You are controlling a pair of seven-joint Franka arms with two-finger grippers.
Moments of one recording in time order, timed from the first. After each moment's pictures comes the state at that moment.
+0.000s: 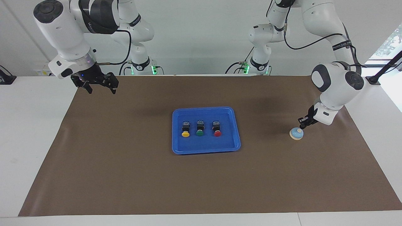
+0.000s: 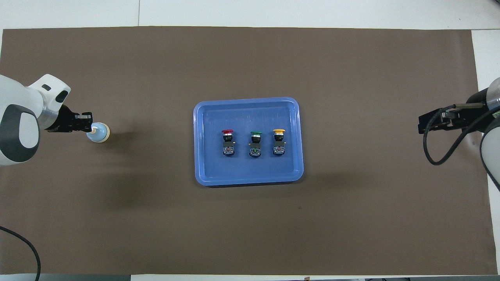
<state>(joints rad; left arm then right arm) 0.03 0.23 0.02 -1.96 -0.05 2.15 -0.05 0.05 -0.02 -0.05 -1.70 -0.02 1.60 0.03</state>
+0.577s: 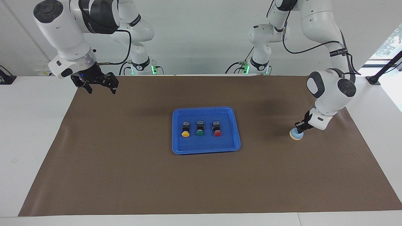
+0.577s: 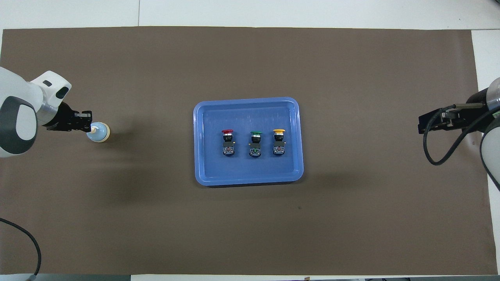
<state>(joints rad) 0.03 0.26 0.02 -1.84 -0.05 1.97 -0.05 0.05 -0.02 -0.05 -1.70 -0.02 1.60 0.03</state>
